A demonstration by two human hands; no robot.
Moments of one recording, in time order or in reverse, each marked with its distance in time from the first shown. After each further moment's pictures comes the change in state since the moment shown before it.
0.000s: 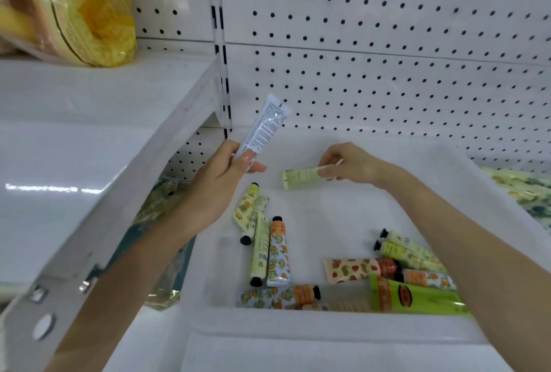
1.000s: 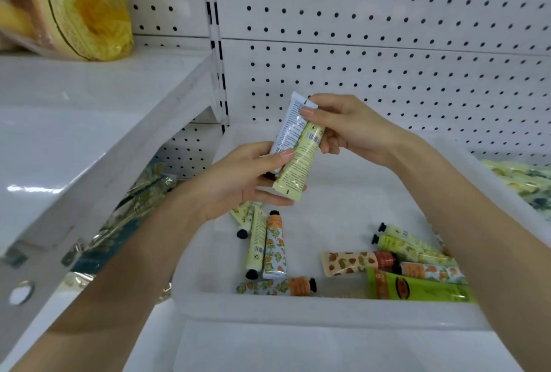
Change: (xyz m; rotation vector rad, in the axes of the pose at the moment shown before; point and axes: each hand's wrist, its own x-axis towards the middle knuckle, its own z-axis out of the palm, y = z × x) left_hand 0.003 0.032 0.022 -0.458 -0.410 -0.284; right_hand -0.046 -0.074 -0.020 0.459 -0.032 -0.301
